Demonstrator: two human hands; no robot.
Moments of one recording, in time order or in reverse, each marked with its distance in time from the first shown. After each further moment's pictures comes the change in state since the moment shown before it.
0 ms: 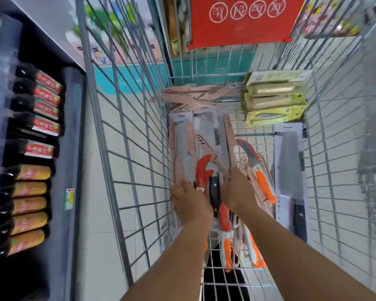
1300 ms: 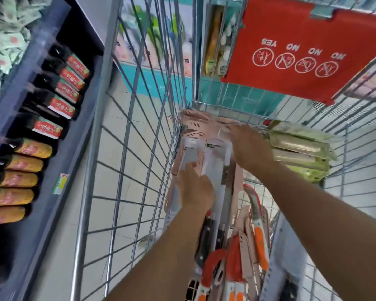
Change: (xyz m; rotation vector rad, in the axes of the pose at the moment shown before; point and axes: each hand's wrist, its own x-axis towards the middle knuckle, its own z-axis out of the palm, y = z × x) left_hand 0.067 0.088 -0.041 -0.625 0.048 -0.013; right_hand 0.149 -0.105 -0.102 -0.559 0.068 -0.651
